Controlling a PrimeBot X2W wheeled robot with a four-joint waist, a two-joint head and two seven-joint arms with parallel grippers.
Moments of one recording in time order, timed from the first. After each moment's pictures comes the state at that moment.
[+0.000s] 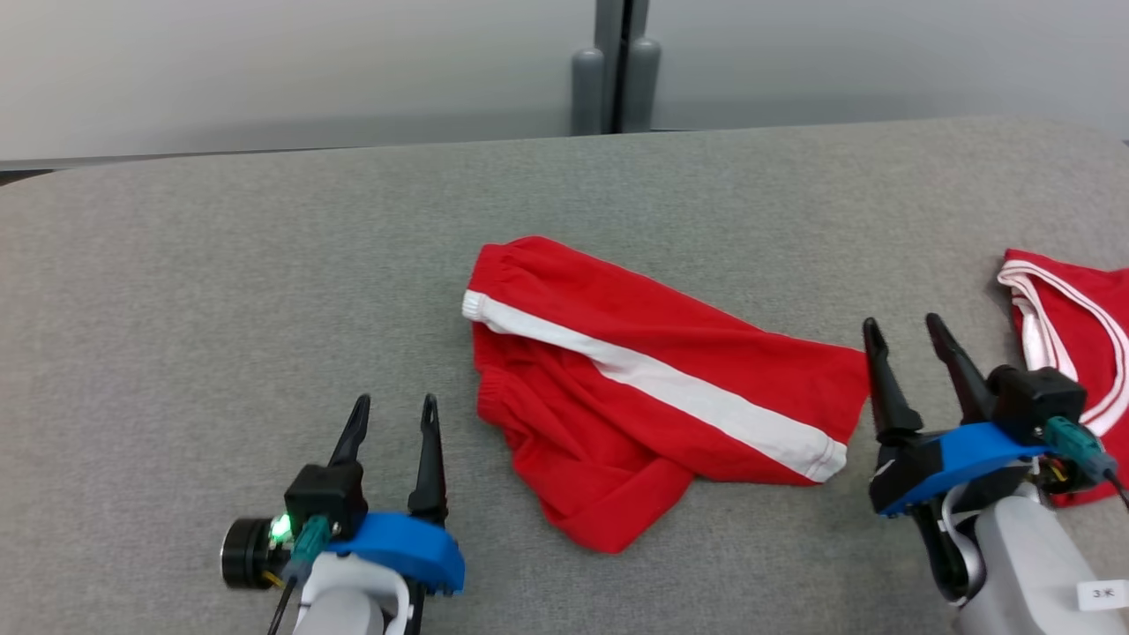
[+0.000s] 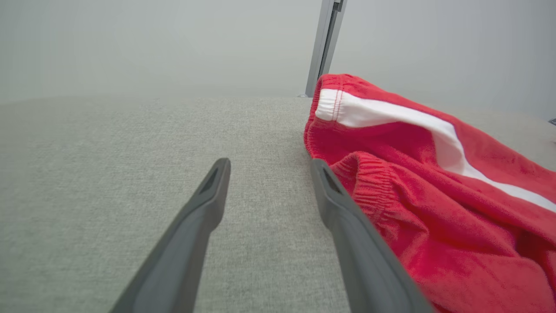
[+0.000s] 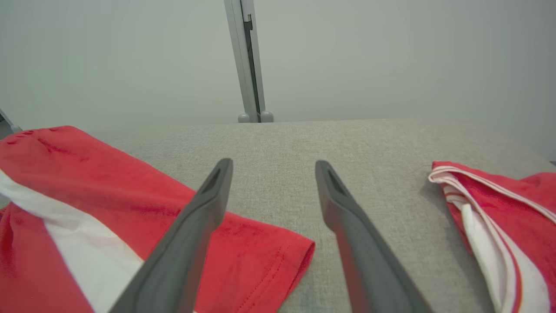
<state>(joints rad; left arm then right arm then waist) -0.18 0.05 -0.27 0.44 -0.24 0.08 -0.26 -0.37 -0.17 0.05 0.54 0.24 0.13 -0.26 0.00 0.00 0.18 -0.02</state>
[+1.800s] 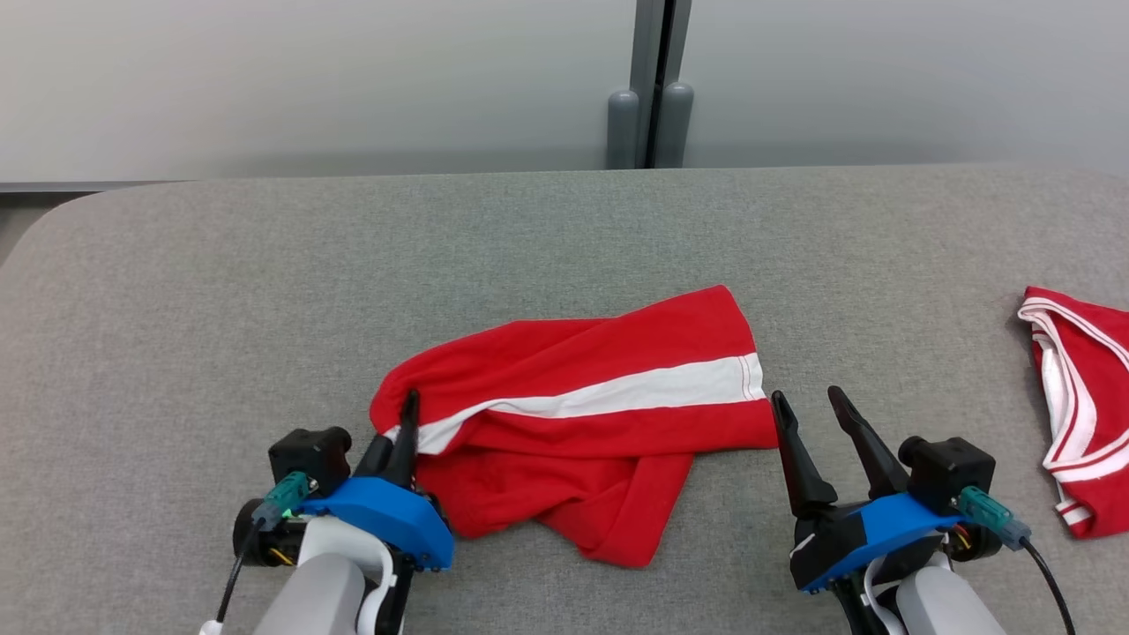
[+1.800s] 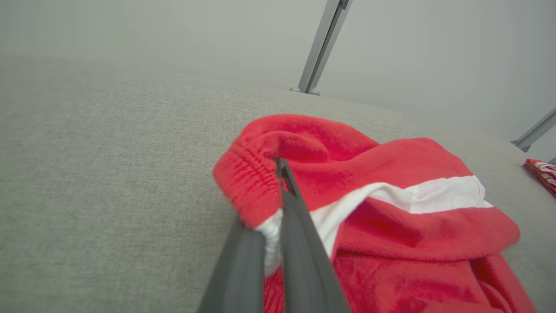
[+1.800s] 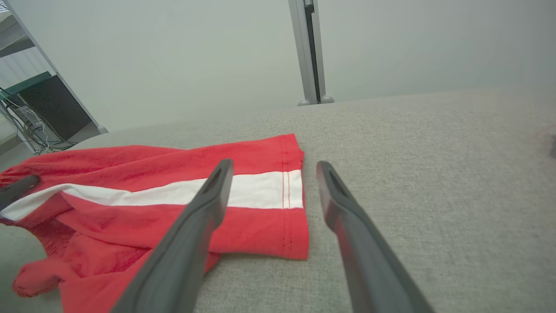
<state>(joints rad) -0.36 0.06 -0.33 0.75 -0.45 -0.11 -0.26 -0.24 -0.05 0.13 0.48 0.29 0.13 -0.26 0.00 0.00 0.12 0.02</state>
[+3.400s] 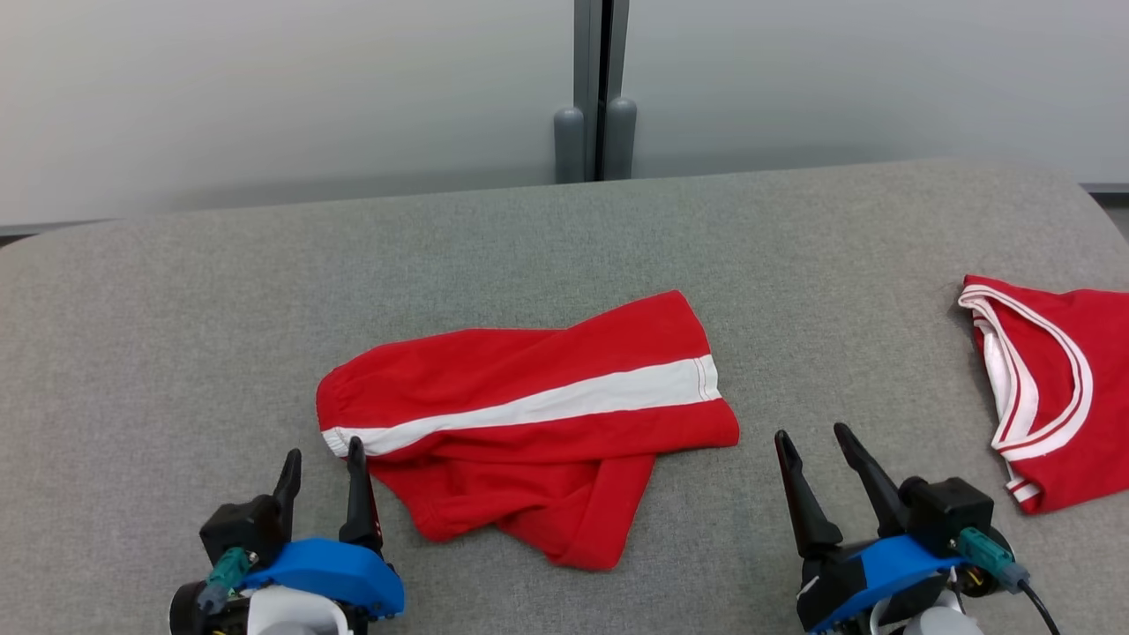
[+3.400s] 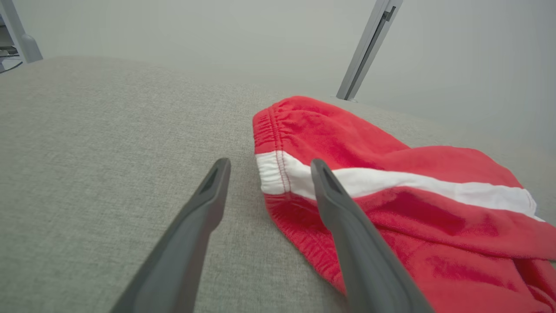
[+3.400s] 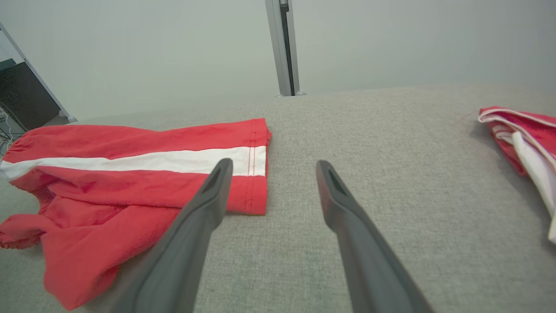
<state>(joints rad) -0.16 0.05 -0.12 0.54 -0.33 0.01 -0.26 -0.14 -0.05 0.12 0.41 0.21 0.13 -0.26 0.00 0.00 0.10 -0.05</state>
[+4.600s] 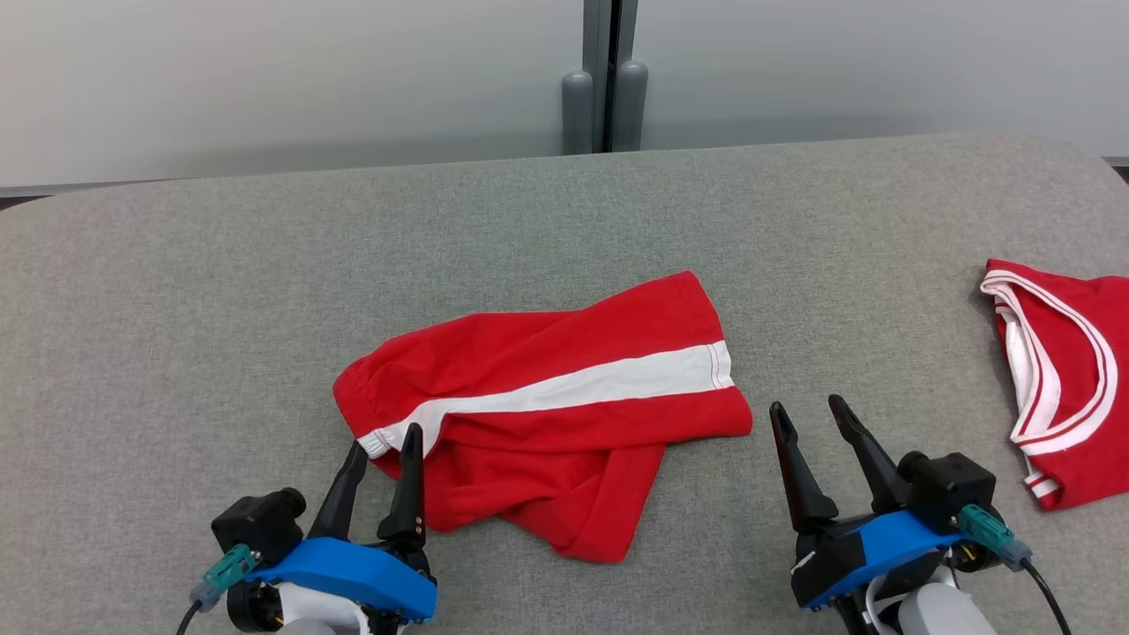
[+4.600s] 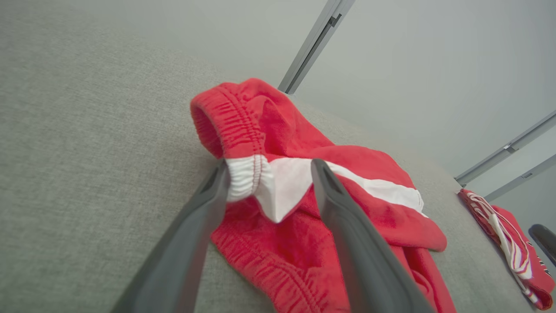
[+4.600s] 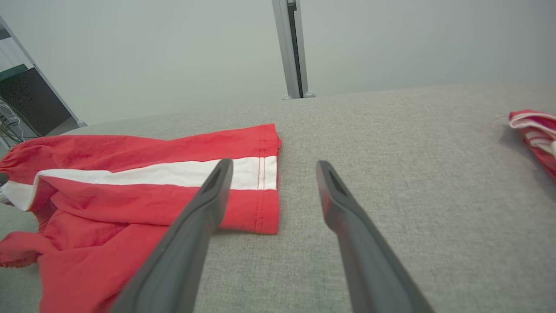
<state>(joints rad) -0.17 0.11 -0.30 0.47 -0.66 -0.13 -0.26 -0.20 -0.05 0.14 0.40 0.24 0.13 -0.26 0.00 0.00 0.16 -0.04</state>
